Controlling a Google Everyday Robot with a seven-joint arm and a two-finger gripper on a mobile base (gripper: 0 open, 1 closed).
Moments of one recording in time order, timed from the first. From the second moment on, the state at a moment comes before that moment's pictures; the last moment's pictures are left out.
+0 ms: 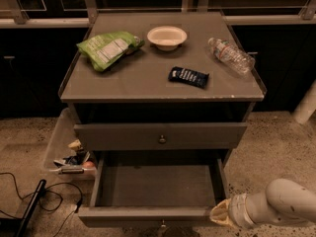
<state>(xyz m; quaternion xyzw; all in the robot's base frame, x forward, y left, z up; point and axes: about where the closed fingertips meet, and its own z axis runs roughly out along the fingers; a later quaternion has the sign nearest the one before) 0.379 -0.215 0.475 -0.59 0.75 0.17 0.25</state>
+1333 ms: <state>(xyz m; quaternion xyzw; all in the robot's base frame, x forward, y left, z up) 0.376 -0.186 0.405 -0.60 0.72 0.17 0.29</state>
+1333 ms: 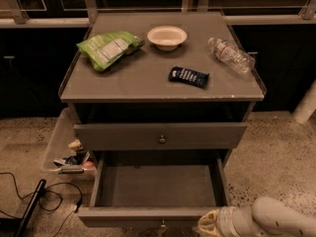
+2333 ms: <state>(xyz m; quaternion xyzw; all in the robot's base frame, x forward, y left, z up) 0.376 -0.186 0.405 -0.60 0.72 0.17 0.29</state>
